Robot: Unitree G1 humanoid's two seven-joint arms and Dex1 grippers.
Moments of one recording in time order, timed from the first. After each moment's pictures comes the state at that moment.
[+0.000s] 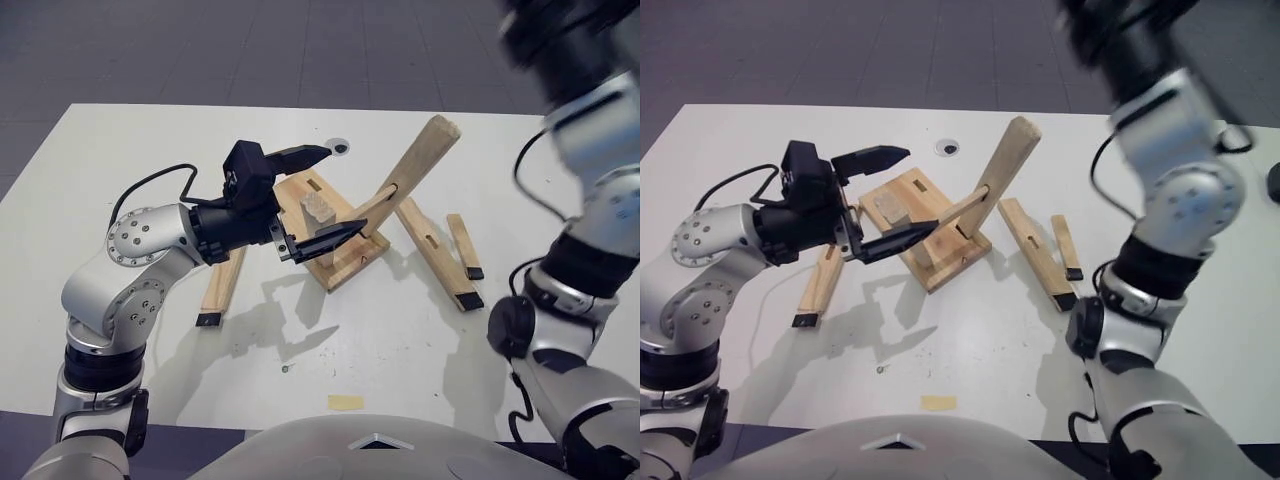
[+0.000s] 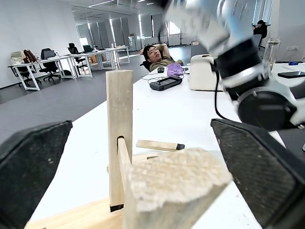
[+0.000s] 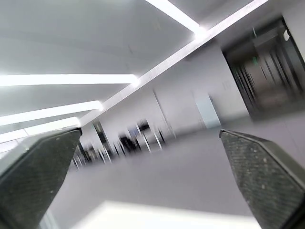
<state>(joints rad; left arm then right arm) -0.29 0.56 -0.01 -0.60 -0.74 0.62 -0.70 -0.64 -0.31 -0.28 -0.21 0.95 0.81 0.05</state>
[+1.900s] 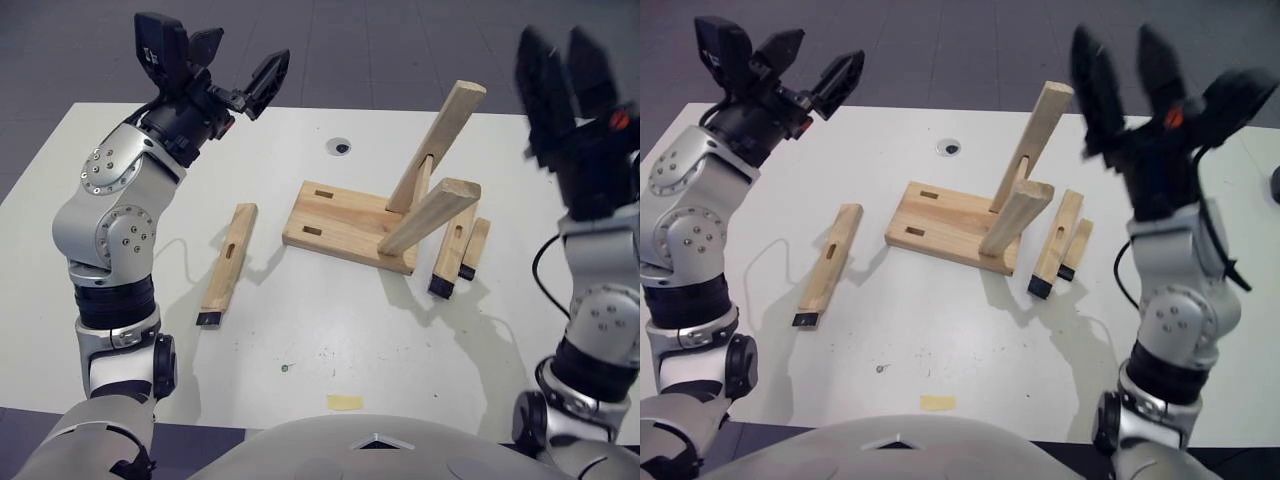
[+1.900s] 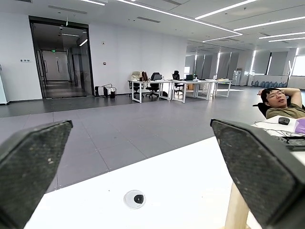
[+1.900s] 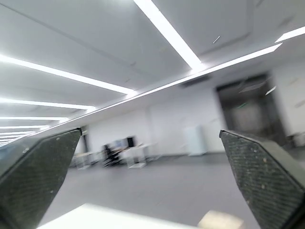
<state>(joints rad) -0.54 0.45 0.16 -0.29 -0.65 0.62 -0.33 -0.14 -0.39 -0.34 -0.62 1.05 0.45 0.29</state>
